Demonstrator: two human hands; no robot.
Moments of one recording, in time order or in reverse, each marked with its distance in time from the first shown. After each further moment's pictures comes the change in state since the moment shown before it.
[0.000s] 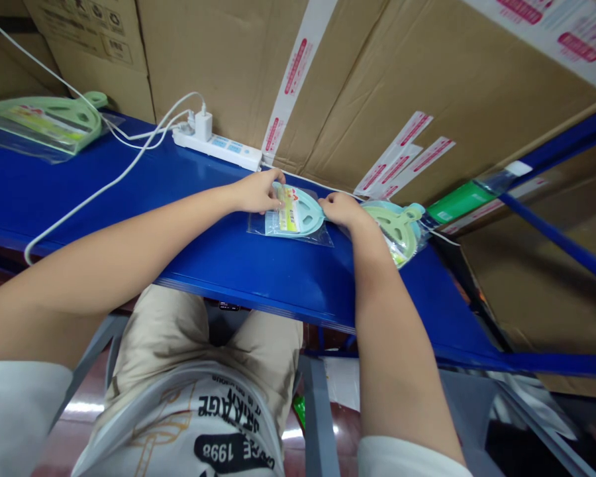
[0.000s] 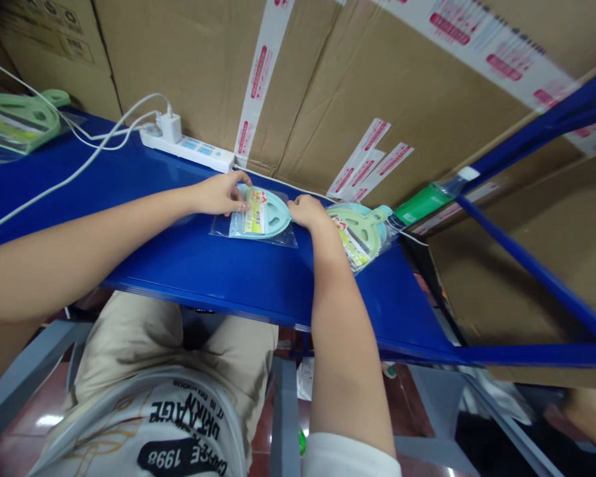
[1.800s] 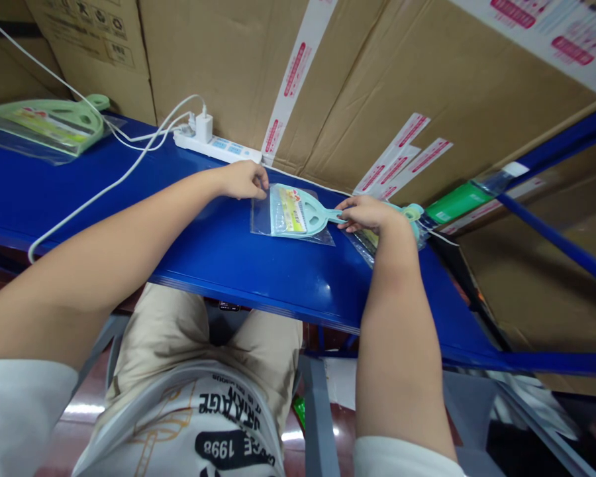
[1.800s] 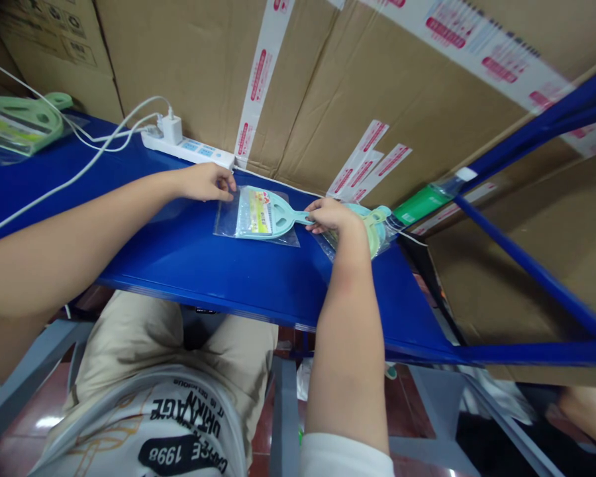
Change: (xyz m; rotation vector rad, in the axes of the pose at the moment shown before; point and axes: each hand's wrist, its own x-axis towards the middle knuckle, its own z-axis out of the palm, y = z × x) left_hand 0.015 -0.021 -0.036 0.437 -0.065 0.012; right_hand -0.017 0.025 -0.037 0.416 -0.272 0.220
